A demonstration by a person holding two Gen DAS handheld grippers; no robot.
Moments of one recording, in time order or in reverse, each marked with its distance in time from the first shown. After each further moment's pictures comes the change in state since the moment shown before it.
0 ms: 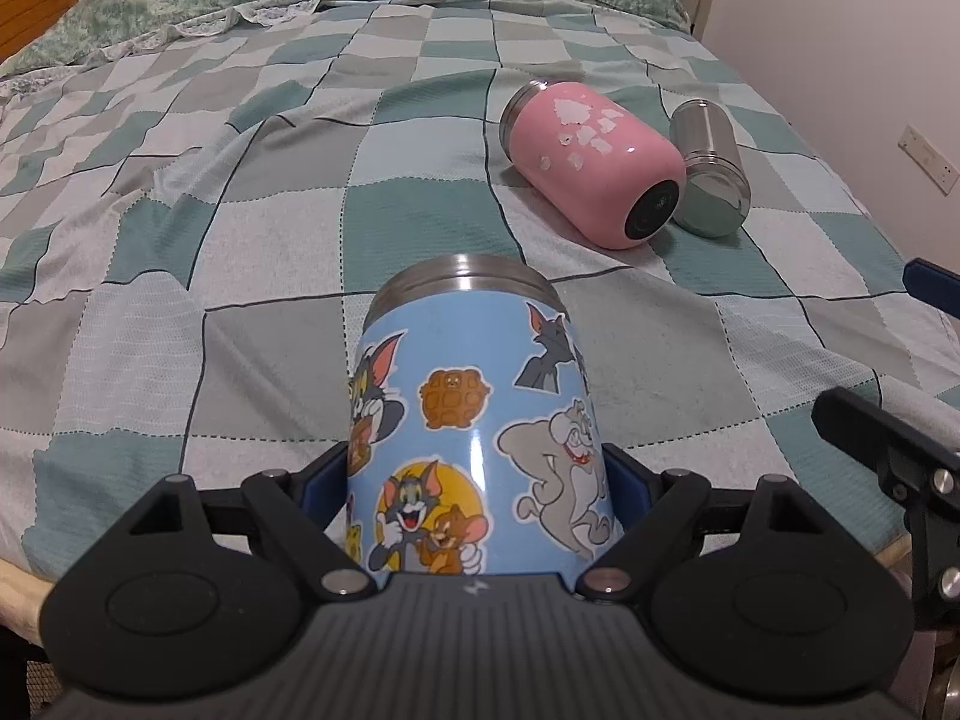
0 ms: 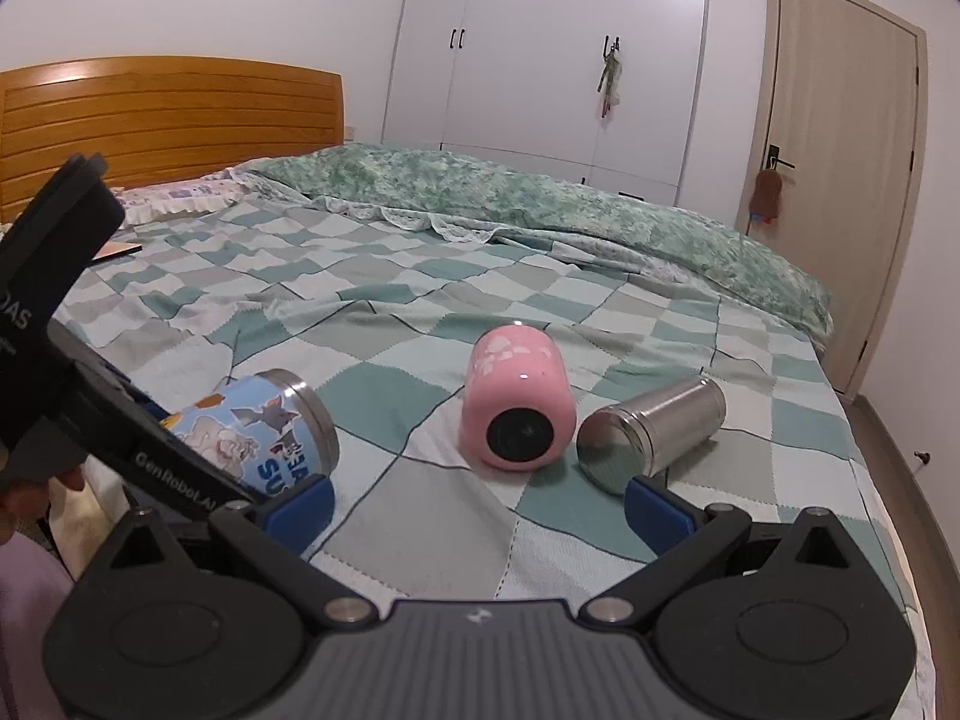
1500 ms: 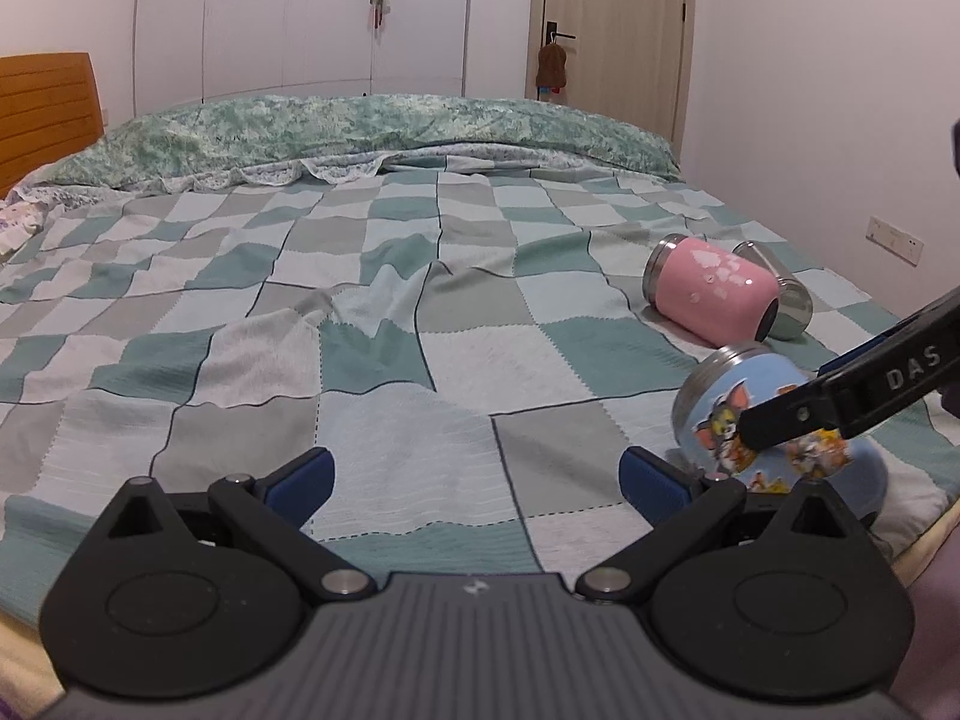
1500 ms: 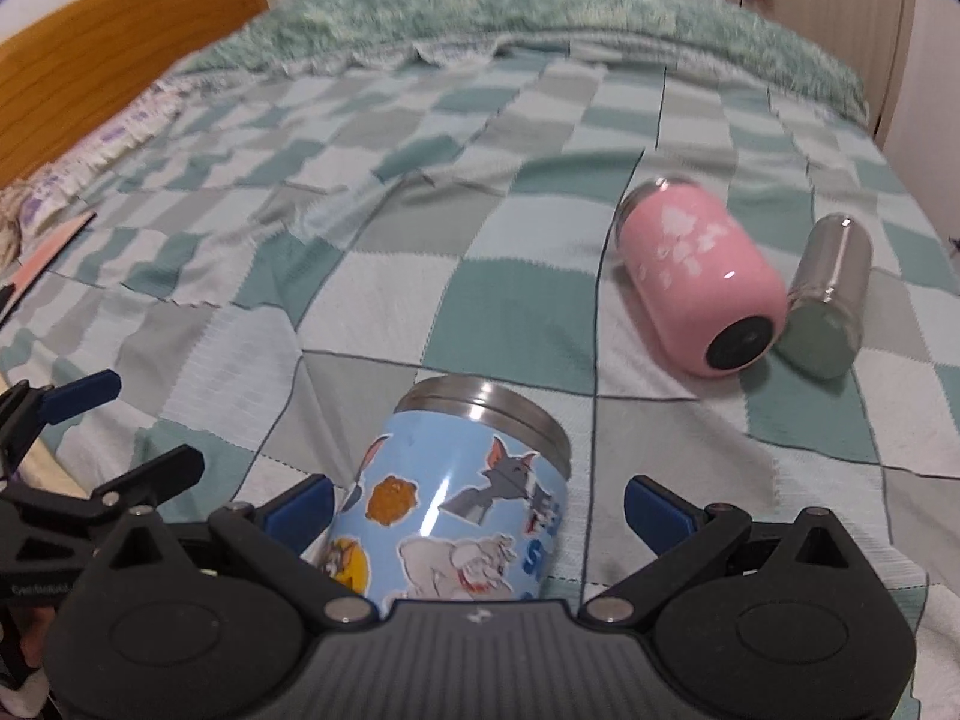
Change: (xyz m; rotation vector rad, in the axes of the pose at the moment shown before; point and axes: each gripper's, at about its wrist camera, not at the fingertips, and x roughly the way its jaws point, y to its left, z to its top) left arm -0.041 0.160 -0.040 0.067 -0.383 -0.037; right arm 0.117 0.105 0.071 0.268 0.456 0.024
